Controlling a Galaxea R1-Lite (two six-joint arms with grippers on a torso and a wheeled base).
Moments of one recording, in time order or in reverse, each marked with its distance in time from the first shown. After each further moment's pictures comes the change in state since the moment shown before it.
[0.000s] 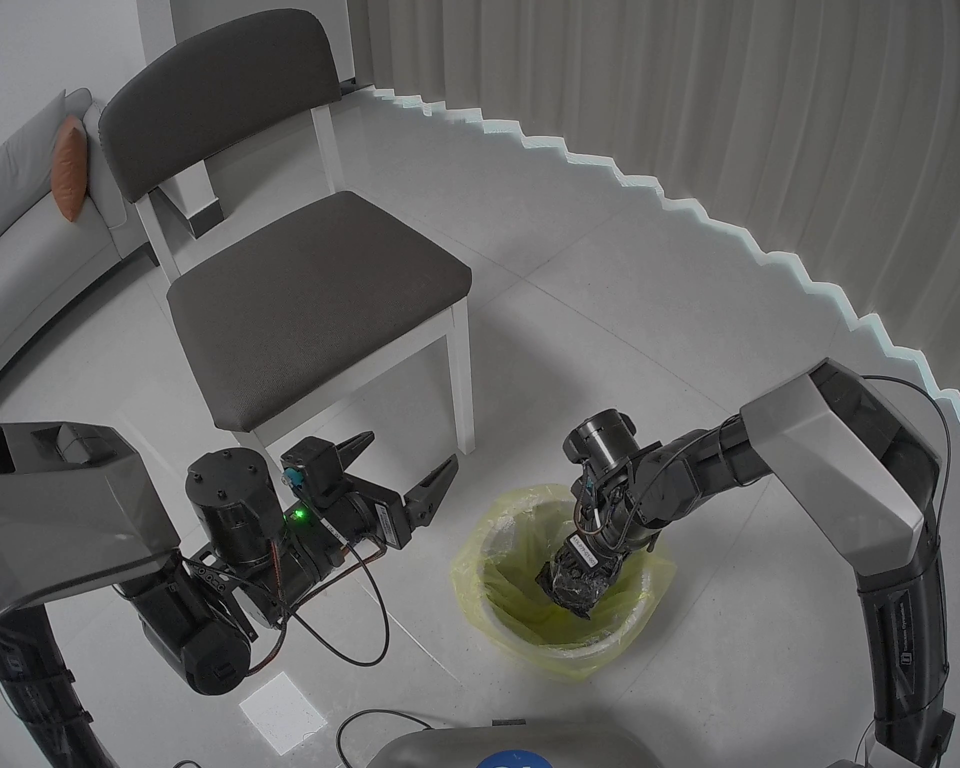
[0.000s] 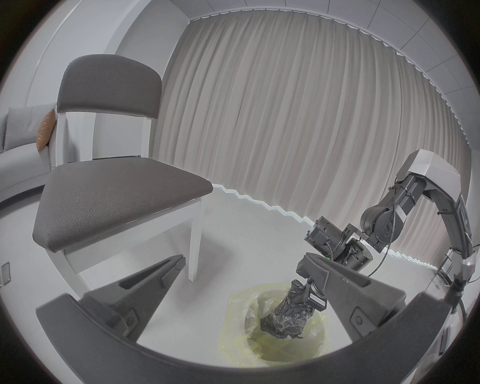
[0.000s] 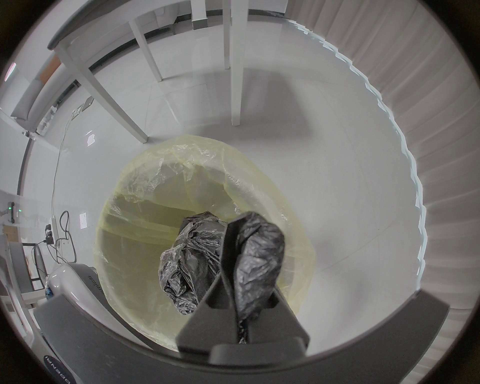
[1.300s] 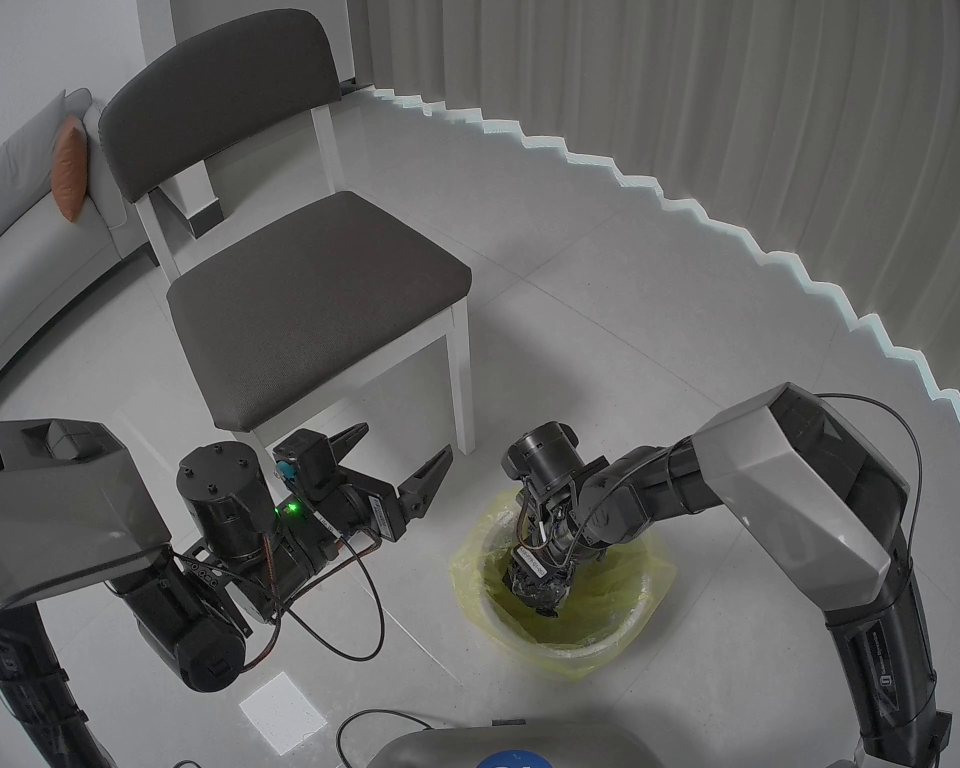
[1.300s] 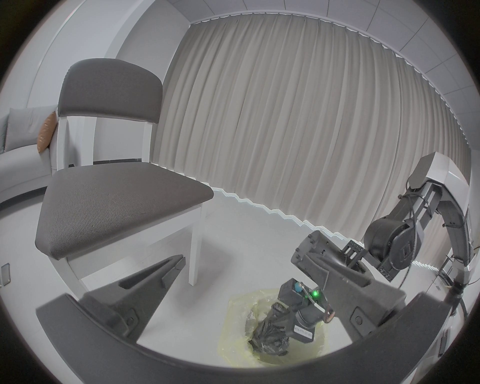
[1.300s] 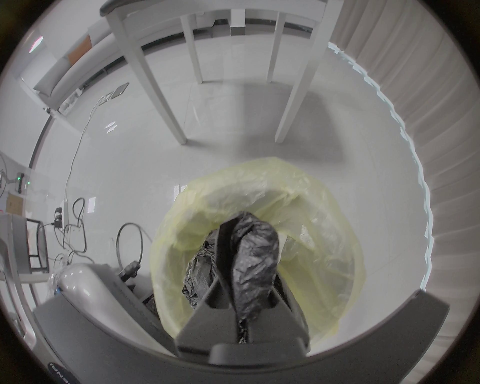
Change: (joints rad) left arm 0.009 -0.020 -0.002 0.000 -0.001 0.000; right arm 0.119 0.070 -0.127 -0.001 -0.046 0.010
